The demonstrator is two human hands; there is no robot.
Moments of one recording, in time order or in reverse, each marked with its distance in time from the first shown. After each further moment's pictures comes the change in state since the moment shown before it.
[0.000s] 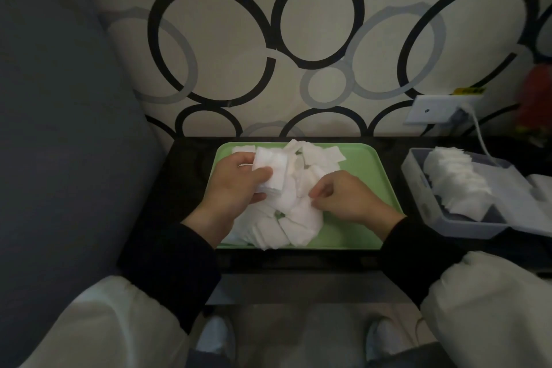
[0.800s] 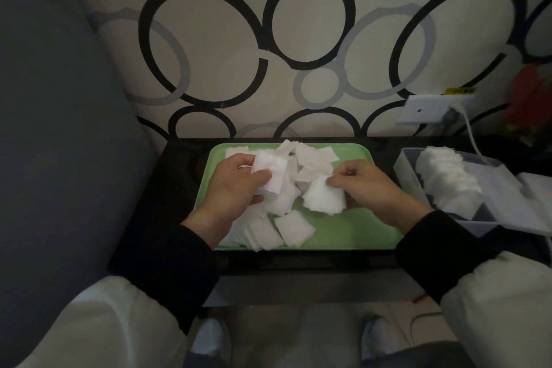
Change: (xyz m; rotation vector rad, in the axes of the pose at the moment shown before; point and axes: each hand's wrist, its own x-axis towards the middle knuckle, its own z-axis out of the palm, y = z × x) left_hand -0.002 0.000 0.012 0.049 0.005 0.017; right_hand -0.016 0.007 -0.034 0.506 0.050 0.151
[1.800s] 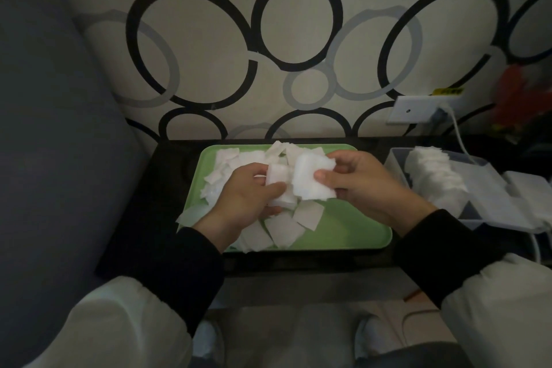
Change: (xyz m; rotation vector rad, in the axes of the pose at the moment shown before) left_hand -0.011 0.000 0.030 0.011 -0.185 -0.045; right_hand -0.018 -0.010 -0.012 0.415 -0.154 -0.127
